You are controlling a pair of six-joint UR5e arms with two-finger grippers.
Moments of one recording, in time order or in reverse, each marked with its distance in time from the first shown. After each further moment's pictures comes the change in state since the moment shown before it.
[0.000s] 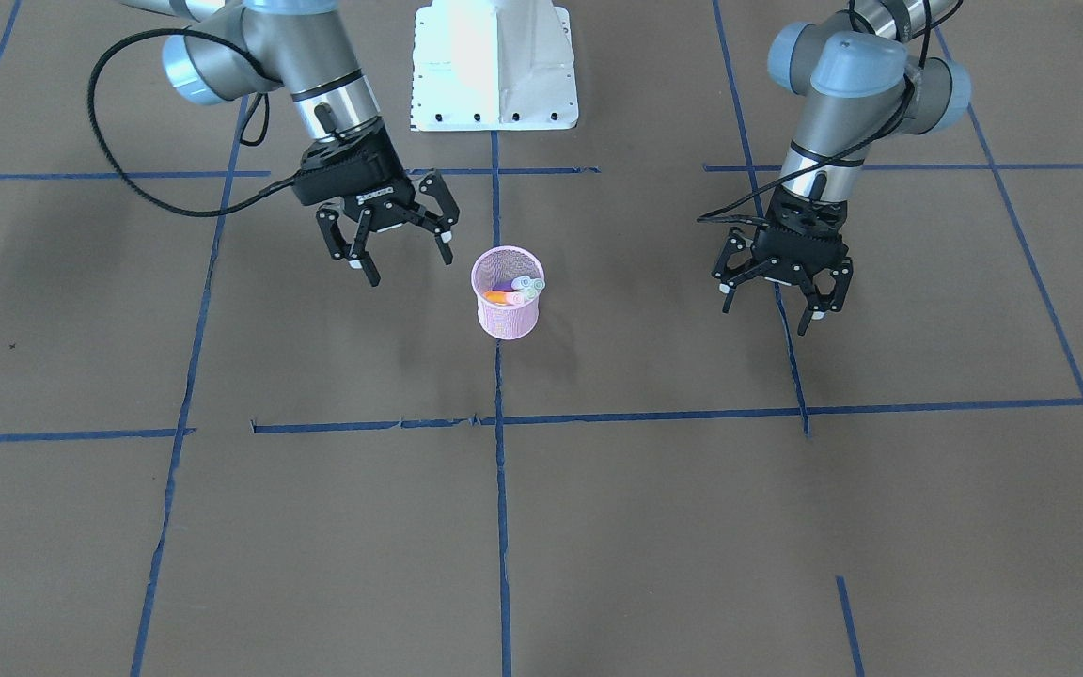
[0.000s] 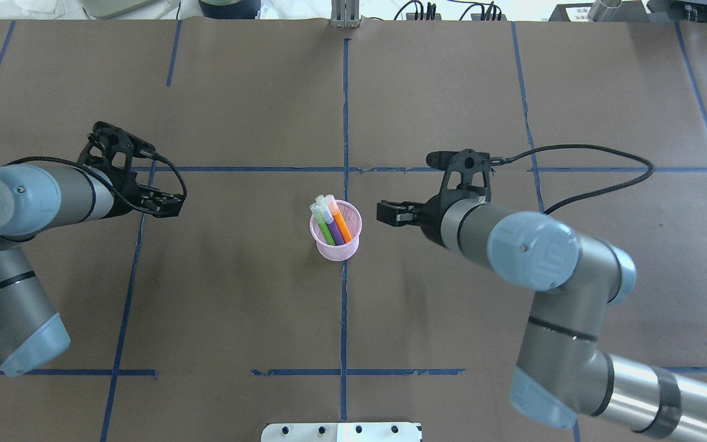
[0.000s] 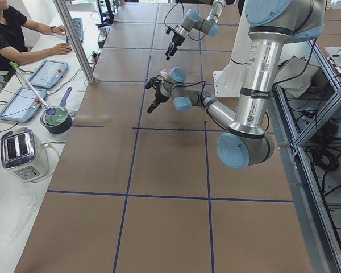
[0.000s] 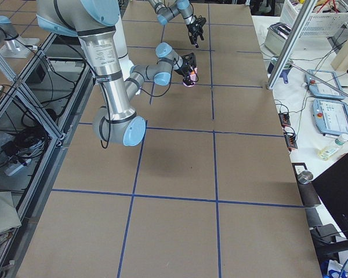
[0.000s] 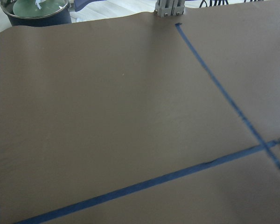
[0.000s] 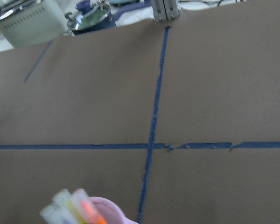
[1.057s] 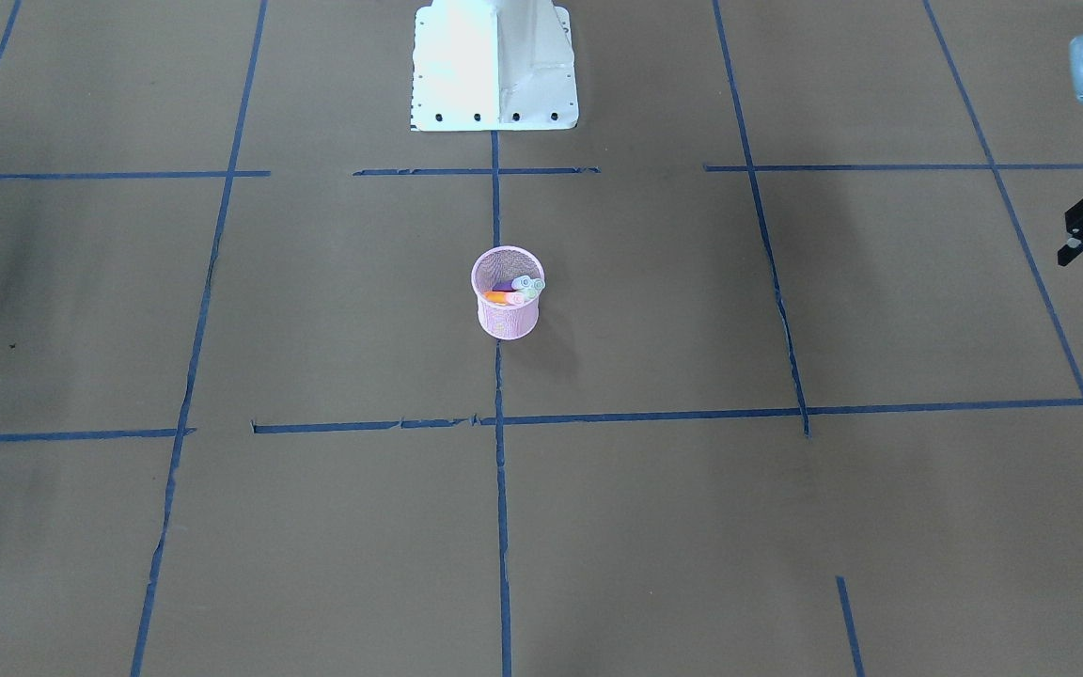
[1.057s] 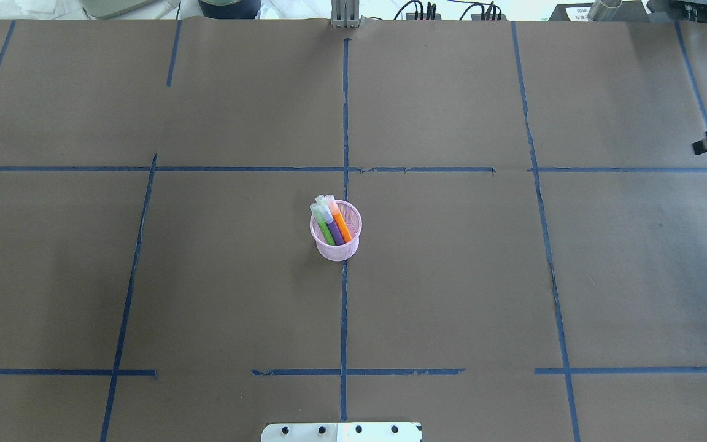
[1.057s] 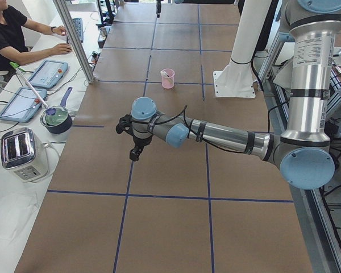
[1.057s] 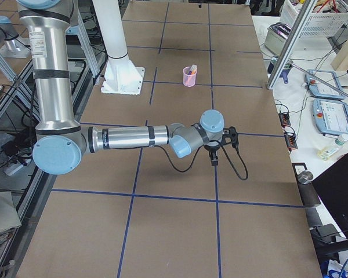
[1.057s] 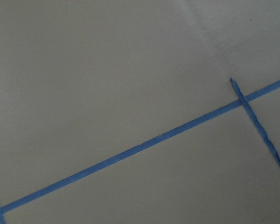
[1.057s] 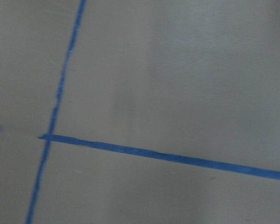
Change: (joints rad) left arm -0.721 0.174 0.066 0.321 -0.686 0.667; right arm 0.892 -0.305 -0.357 -0.022 0.885 -0.890
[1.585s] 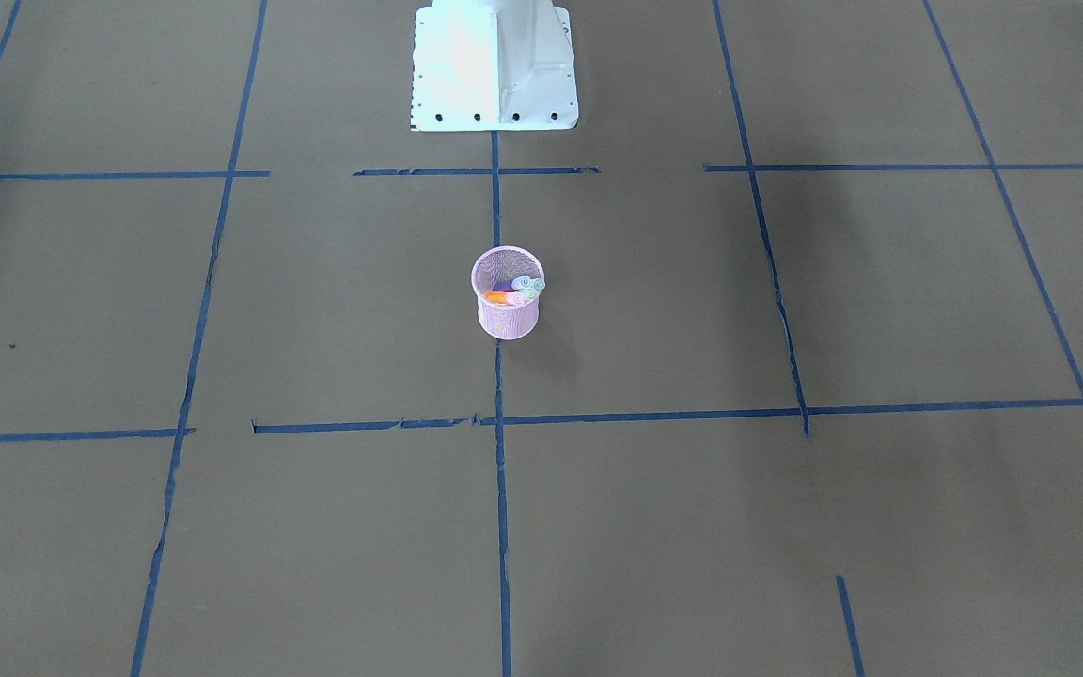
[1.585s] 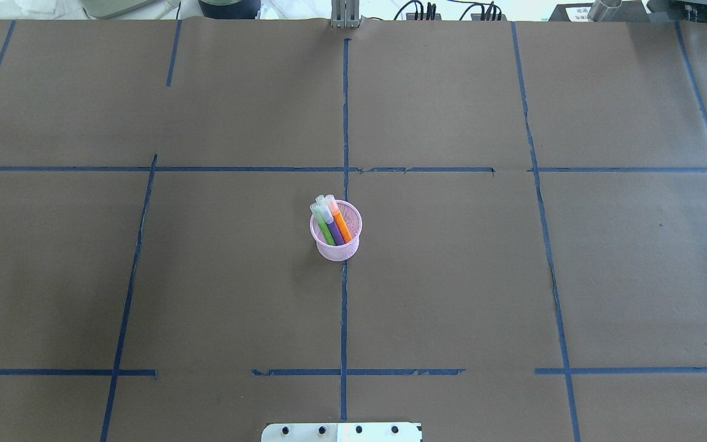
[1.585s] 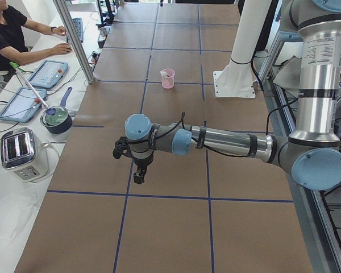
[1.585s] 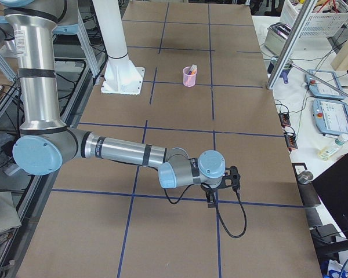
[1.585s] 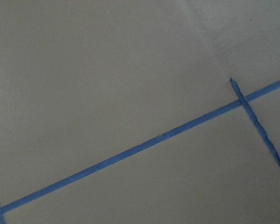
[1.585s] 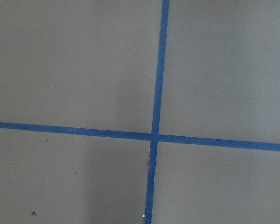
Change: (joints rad) left arm -0.085 0.003 0.040 0.228 -0.013 0.060; right arm 0.170 -0.014 -0.108 -0.164 0.014 -0.245
